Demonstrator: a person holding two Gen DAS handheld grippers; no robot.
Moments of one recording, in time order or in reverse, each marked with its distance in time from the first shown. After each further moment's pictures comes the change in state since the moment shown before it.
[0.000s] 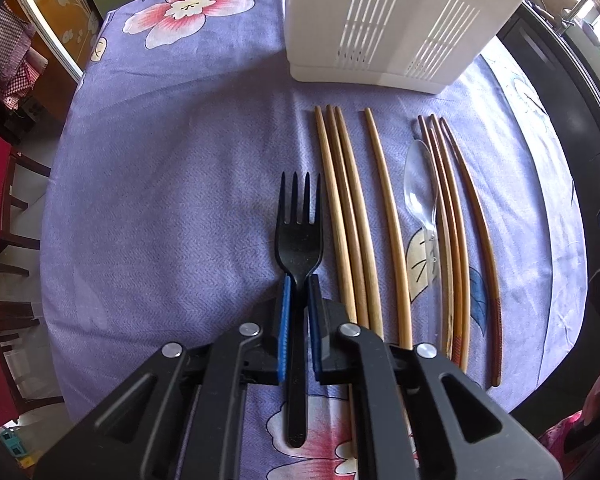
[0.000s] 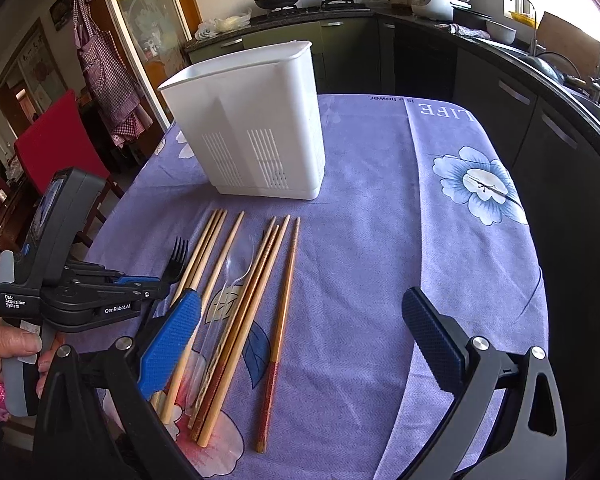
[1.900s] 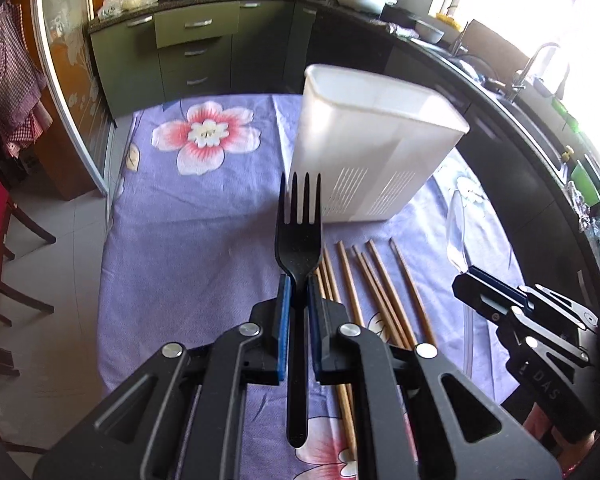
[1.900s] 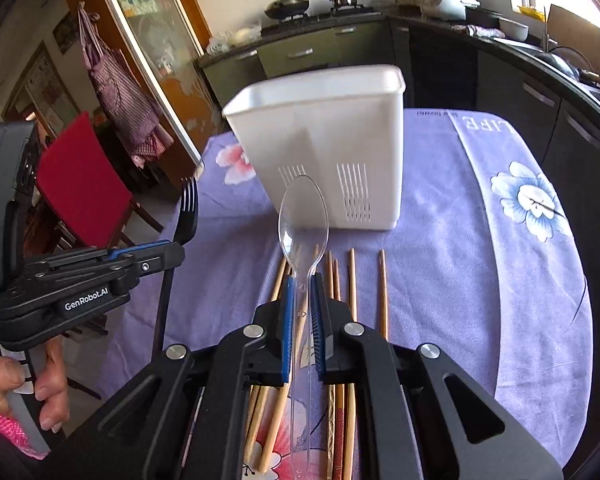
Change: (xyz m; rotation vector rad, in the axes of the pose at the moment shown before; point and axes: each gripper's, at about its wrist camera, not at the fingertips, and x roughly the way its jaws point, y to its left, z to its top) left arm -0.108 0.022 0.007 0.020 -0.373 -0.115; right arm -0.005 0.065 0.035 0.080 -0.136 0.065
